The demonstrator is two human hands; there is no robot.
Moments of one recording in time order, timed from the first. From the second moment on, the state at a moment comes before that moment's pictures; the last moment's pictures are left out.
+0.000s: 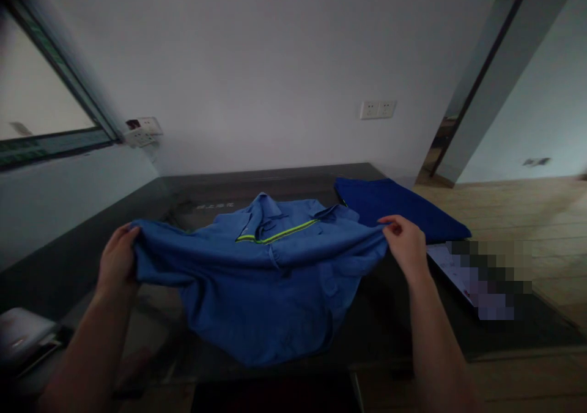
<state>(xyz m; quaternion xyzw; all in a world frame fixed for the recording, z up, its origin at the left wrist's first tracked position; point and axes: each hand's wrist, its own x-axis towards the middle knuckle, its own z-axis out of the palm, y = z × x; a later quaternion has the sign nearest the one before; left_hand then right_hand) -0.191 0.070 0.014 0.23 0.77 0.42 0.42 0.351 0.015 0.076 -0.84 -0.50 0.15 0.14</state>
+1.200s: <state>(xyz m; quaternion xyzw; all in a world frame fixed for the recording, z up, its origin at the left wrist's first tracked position) -0.025 0.115 -0.126 0.71 0.49 -0.26 0.43 0.231 -0.115 0.112 -0.60 -0.69 0.35 -0.21</state>
